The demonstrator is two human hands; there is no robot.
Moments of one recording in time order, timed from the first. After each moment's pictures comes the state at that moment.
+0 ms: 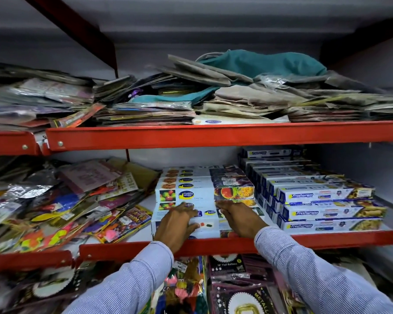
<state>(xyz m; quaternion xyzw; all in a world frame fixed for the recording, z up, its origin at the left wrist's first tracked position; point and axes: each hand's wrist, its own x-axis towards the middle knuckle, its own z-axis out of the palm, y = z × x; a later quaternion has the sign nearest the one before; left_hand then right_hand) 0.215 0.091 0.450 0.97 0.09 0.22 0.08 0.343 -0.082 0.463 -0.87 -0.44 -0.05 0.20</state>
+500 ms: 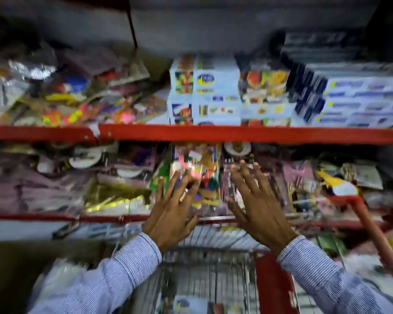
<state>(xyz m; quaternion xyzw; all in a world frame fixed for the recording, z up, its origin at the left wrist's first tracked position) 0.039 0.029 0.290 0.98 0.08 0.17 0.04 0.175 -0.162 0.309 -0.87 -0.46 -0.07 0.17</state>
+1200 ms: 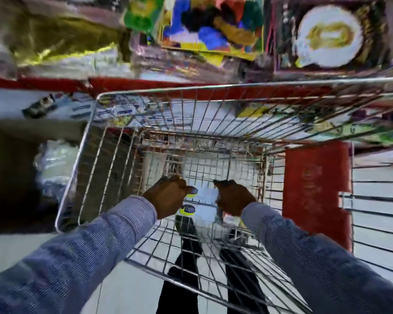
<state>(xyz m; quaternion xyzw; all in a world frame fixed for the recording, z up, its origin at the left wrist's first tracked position) -0.061 0.003 -0.002 0.96 -0.02 -0.29 0.07 0.069 -0.172 -0.075 -0.79 -0.43 0.44 -0.06</state>
